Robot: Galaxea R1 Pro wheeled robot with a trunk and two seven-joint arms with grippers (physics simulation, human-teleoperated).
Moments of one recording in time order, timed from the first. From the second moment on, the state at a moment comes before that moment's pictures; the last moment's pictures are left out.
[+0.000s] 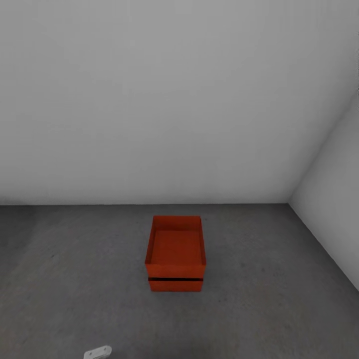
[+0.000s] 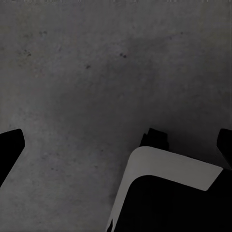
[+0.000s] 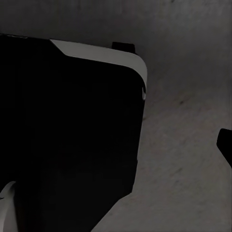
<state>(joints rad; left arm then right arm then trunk) -0.48 0.03 -0.15 0.00 0.38 0.01 0.27 -0.23 0.03 0.24 0.03 -0.13 -0.11 -0.08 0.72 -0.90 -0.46</state>
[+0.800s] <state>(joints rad) -0.48 0.02 -0.15 0.00 0.38 0.01 0.27 -0.23 0.03 0.24 0.03 -0.13 -0.11 -0.08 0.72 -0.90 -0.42</state>
